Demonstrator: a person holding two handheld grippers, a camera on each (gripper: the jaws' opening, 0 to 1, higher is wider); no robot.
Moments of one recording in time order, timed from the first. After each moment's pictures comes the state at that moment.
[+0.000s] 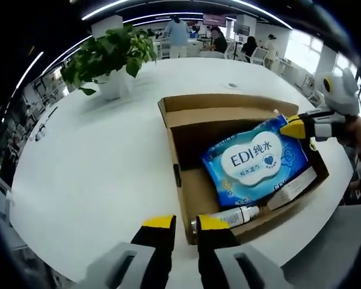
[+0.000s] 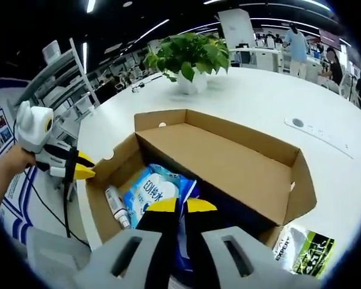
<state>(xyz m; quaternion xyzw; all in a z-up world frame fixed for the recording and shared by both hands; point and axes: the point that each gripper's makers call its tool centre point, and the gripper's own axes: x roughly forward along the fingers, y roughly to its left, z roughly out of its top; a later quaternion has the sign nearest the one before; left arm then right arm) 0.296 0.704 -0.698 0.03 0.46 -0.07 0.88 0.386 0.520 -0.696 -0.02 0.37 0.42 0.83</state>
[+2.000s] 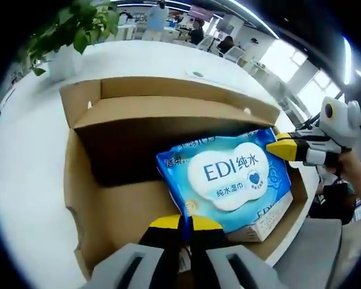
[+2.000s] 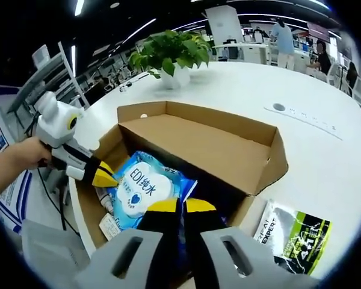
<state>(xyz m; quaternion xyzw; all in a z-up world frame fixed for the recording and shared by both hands) 0.334 0.615 -0.748 -0.07 0.50 -0.21 0.84 0.385 0.482 -0.714 -0.01 0.38 0.39 0.84</state>
